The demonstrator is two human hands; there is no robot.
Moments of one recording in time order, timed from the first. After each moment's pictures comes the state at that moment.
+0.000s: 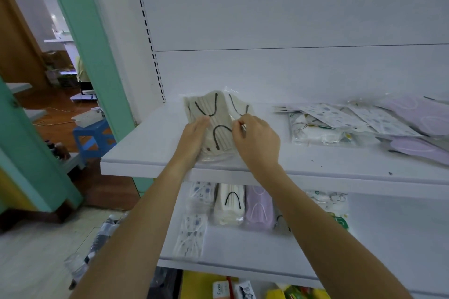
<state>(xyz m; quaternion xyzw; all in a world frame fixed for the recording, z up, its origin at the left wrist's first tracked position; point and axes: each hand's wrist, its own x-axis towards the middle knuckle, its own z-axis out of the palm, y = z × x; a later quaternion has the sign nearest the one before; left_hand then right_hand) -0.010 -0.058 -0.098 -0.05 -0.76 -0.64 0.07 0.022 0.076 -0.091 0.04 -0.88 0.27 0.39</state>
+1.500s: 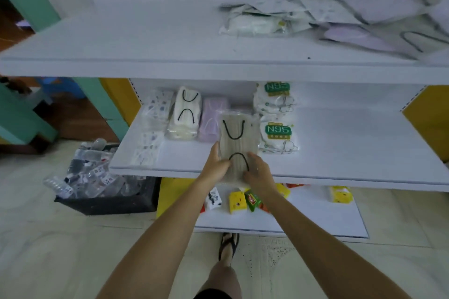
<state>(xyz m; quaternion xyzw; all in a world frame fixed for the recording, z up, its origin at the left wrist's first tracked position) 0.136 0.113 -0.335 0.07 -0.76 -0.62 -0.18 0.176 0.239 -0.348 -0.13 -0.83 0.54 -0.09</state>
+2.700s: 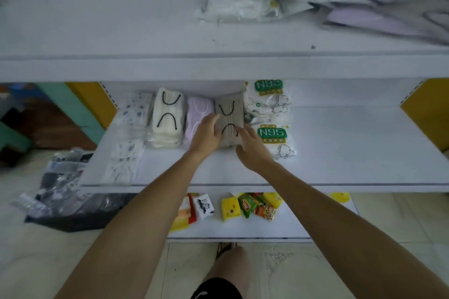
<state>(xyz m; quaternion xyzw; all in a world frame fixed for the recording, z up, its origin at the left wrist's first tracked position) 0.001 0.137 -0.361 -0.12 -0.92 -0.38 -0.01 0.063 0.273 -0.350 0.00 -0.95 0.31 -0.05</state>
